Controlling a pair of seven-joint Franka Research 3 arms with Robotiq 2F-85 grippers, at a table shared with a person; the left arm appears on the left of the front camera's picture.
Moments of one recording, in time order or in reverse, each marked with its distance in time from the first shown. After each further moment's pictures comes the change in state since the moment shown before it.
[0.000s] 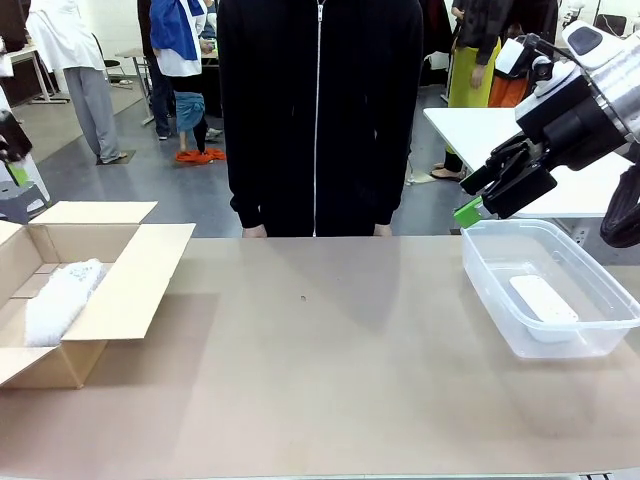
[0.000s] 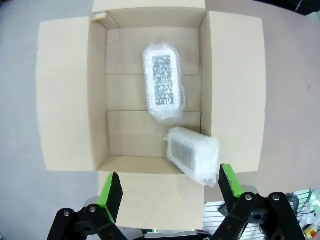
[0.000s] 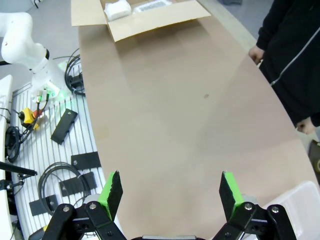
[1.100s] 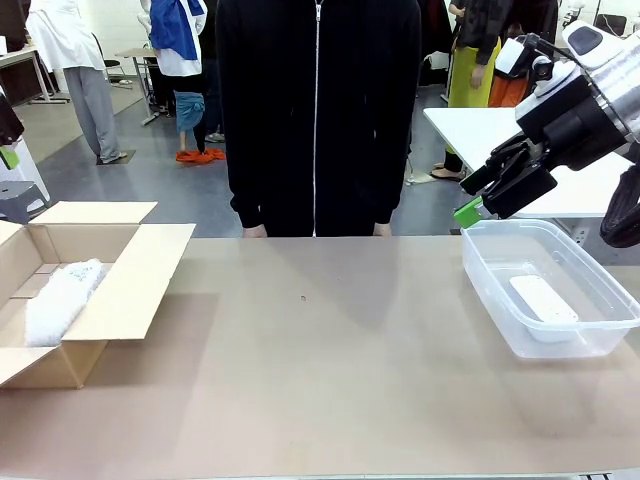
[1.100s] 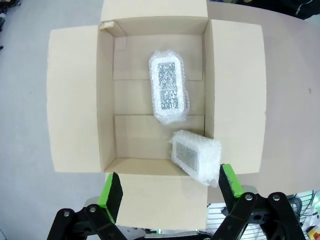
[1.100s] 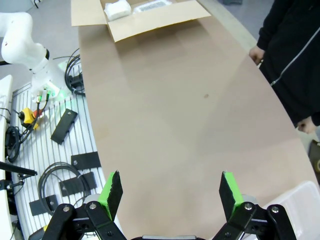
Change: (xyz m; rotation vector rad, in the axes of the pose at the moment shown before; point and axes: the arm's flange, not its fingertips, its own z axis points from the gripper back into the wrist) left arm 0.004 0.000 0.009 0.015 -0.017 -0.007; right arm 0.000 0.000 0.000 0.000 0.000 0.000
